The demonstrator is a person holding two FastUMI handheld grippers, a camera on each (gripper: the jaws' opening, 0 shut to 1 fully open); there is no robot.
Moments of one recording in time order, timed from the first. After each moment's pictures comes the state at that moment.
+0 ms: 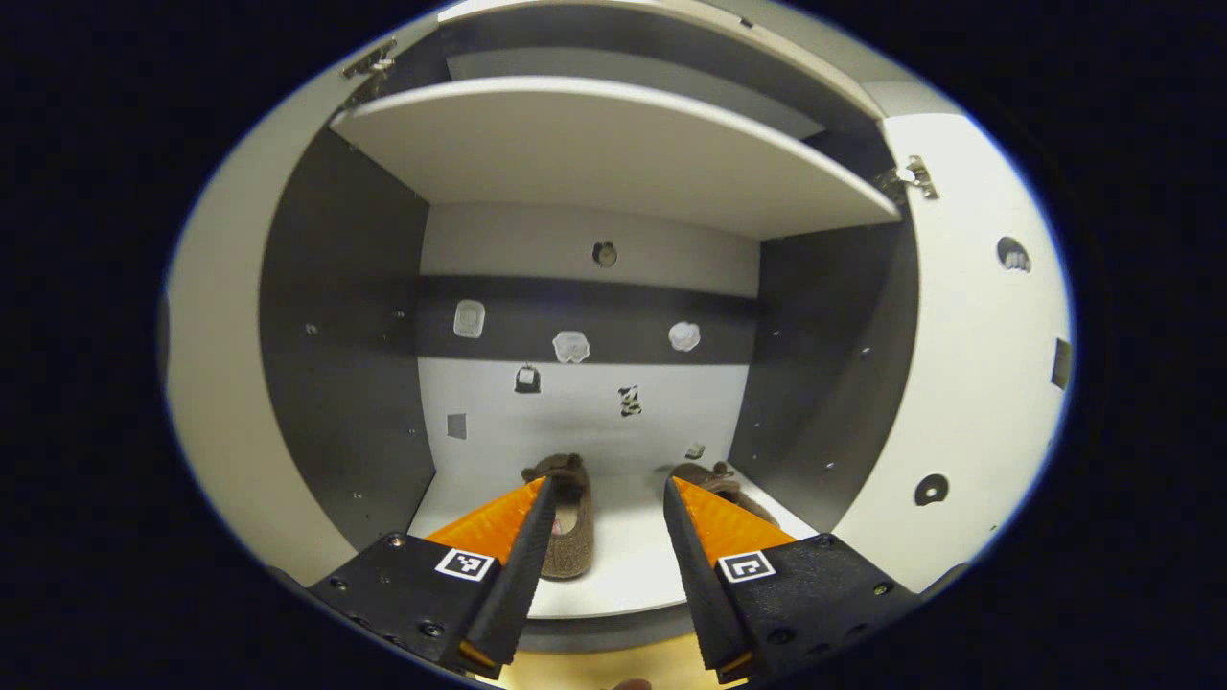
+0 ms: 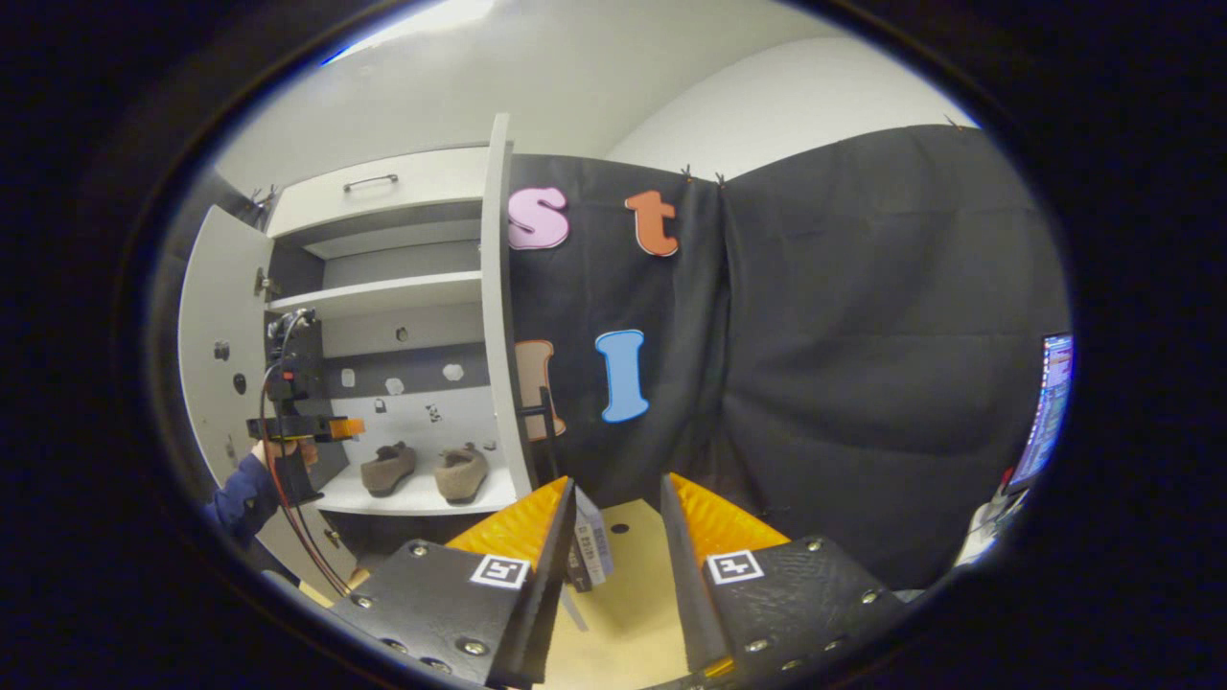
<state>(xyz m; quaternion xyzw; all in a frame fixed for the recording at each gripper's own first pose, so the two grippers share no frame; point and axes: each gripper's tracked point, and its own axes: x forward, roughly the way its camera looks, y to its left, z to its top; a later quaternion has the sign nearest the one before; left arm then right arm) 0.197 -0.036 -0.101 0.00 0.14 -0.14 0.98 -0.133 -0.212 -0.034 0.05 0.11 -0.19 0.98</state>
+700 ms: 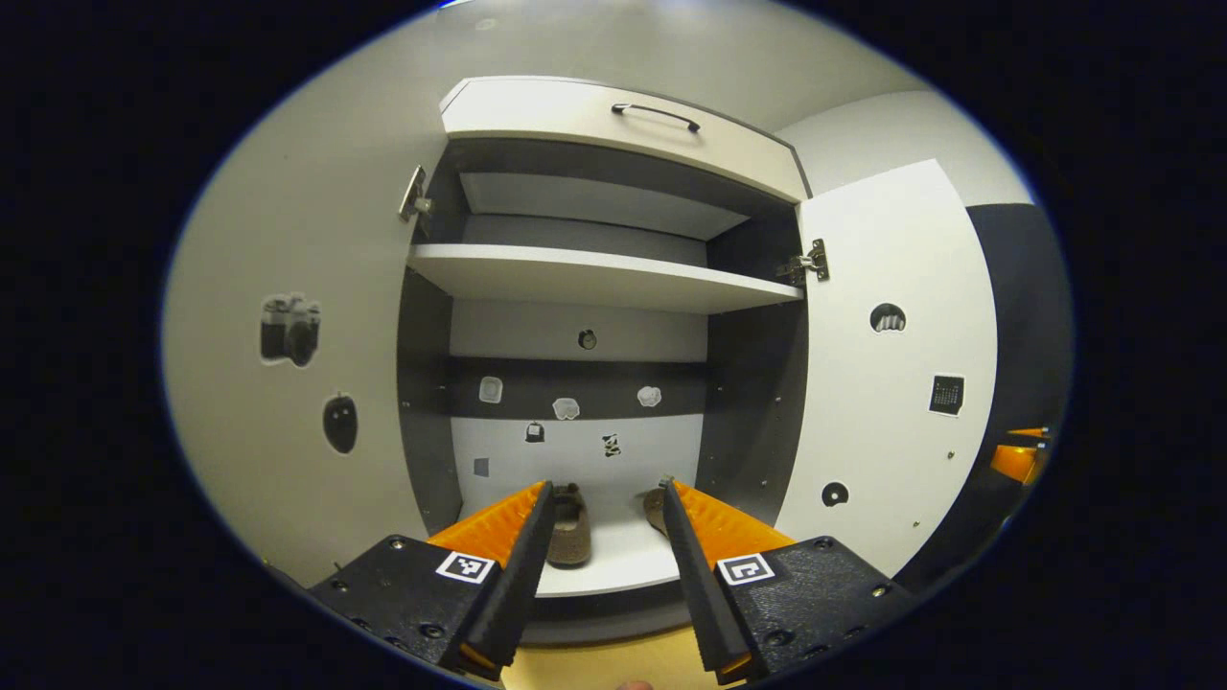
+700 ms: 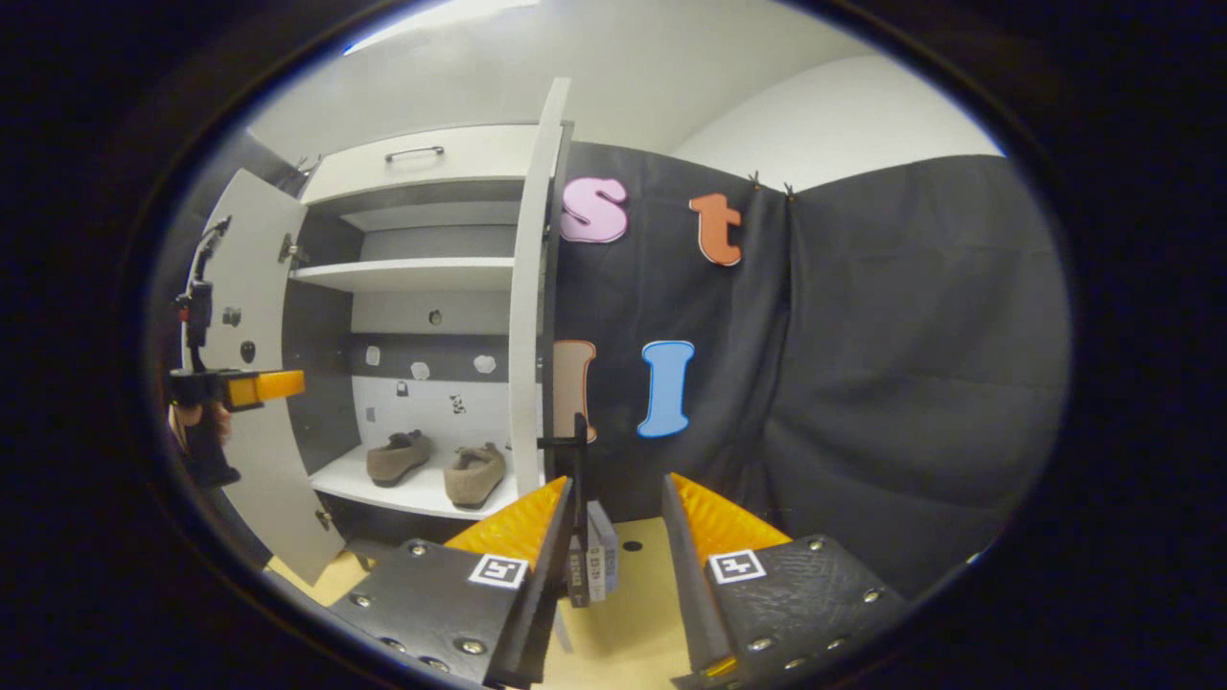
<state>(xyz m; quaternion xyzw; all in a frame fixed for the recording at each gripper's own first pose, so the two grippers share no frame) 0.085 -0.010 -0.025 0.01 0.07 -0.16 0.98 -0.045 -0.213 -0.031 -0.02 0.11 -0.12 0.99</state>
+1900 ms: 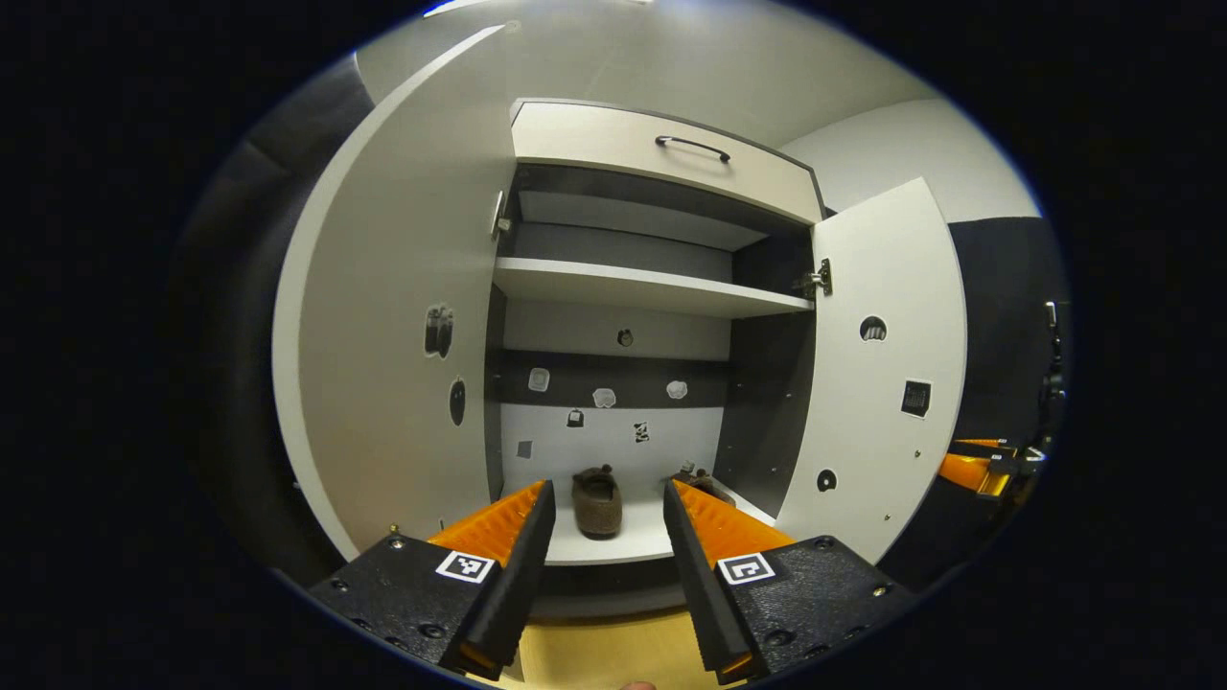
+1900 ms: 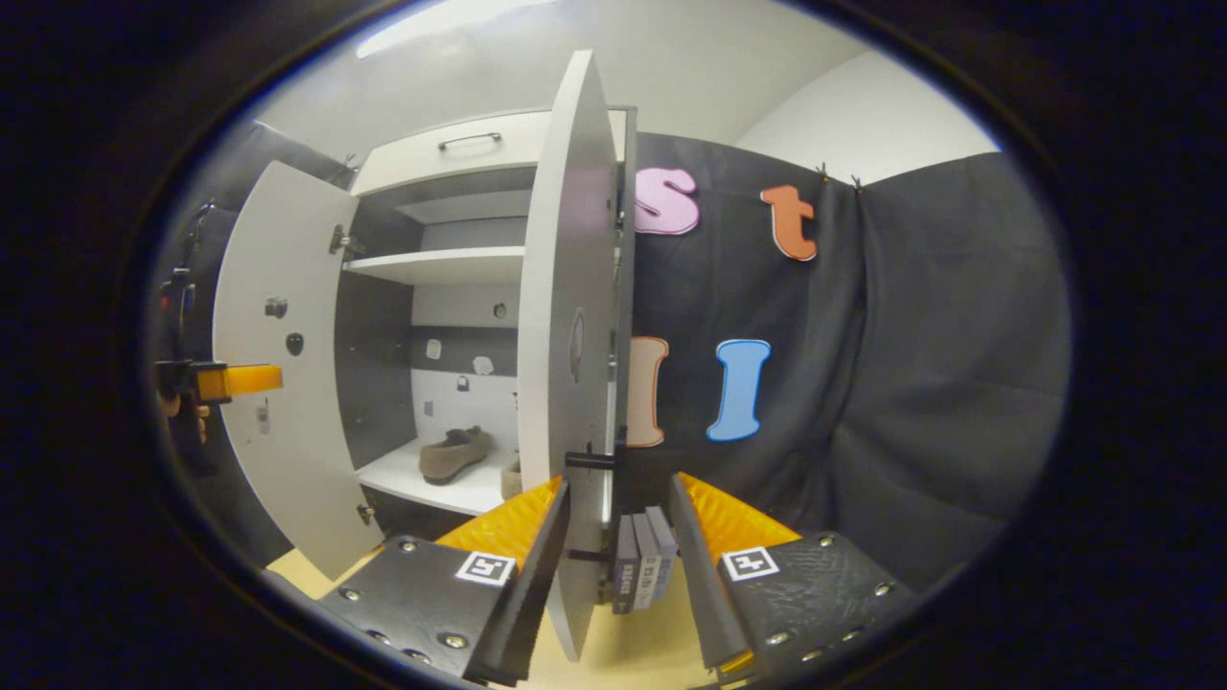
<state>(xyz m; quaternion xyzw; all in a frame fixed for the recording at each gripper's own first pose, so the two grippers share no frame) 0.027 0.040 -0.007 -0.01 0.08 -0.12 0.99 -0.010 -0.152 -0.045 -0.01 0.12 -0.01 0.99</state>
